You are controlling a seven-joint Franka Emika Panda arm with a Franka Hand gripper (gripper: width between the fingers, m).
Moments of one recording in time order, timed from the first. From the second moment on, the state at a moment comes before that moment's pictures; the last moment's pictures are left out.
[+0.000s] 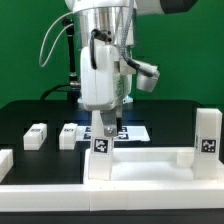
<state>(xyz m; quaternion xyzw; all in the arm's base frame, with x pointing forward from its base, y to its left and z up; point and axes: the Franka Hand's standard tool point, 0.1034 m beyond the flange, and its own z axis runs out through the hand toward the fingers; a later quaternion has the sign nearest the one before) 0.635 -0.028 0.099 -0.63 0.77 -0.01 0.07</state>
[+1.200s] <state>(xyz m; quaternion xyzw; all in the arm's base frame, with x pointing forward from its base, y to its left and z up) 0.636 -0.046 0.101 -0.96 0.28 -0.05 0.03</state>
